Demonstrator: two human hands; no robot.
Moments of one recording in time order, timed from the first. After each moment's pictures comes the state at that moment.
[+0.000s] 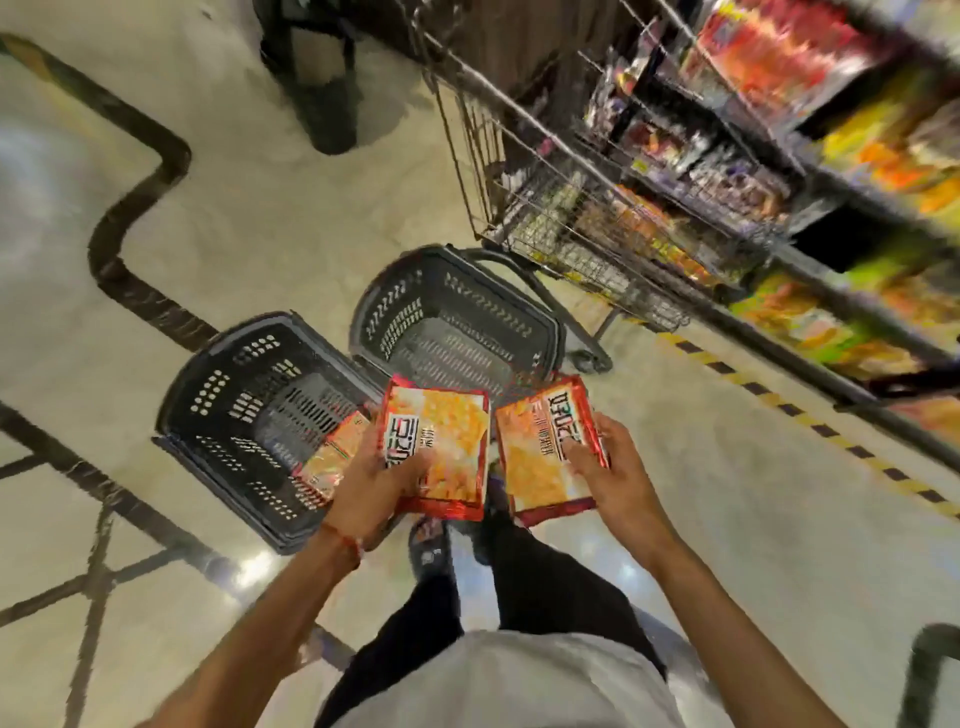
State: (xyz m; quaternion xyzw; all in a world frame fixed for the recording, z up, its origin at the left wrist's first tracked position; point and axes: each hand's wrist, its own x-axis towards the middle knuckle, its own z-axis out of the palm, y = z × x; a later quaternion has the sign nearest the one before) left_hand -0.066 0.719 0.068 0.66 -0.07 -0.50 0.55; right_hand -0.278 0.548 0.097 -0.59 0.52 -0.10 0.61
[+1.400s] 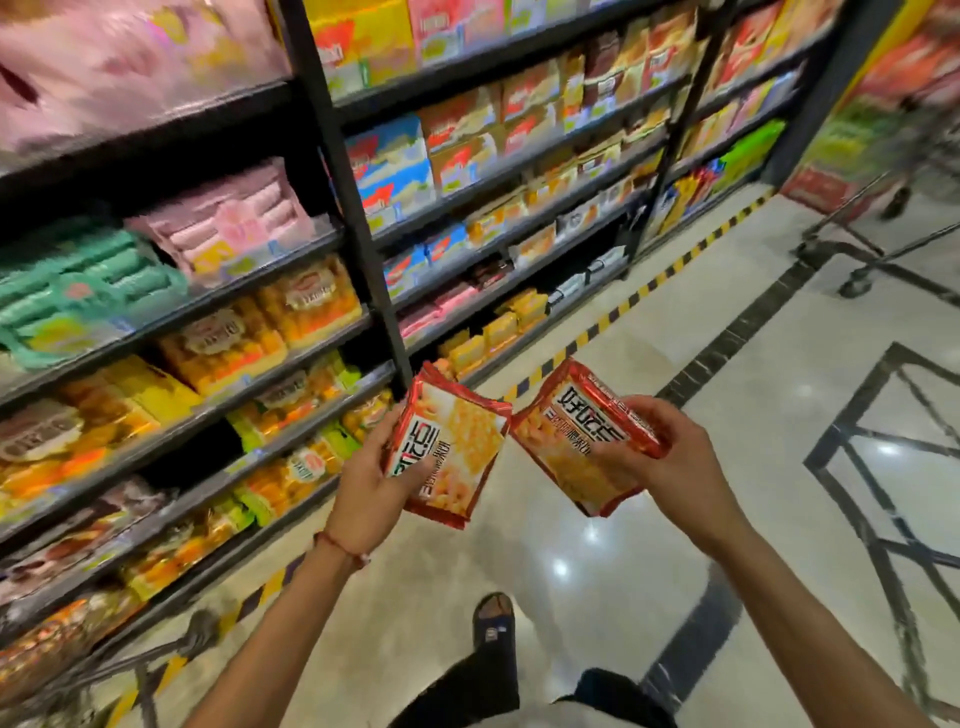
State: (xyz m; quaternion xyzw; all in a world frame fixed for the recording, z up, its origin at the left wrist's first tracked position) left_hand -0.832 0.015 0.170 0.46 -0.63 -0.57 0.26; right_hand -1.104 0.182 0.196 -0.31 0.74 -0.50 0.33
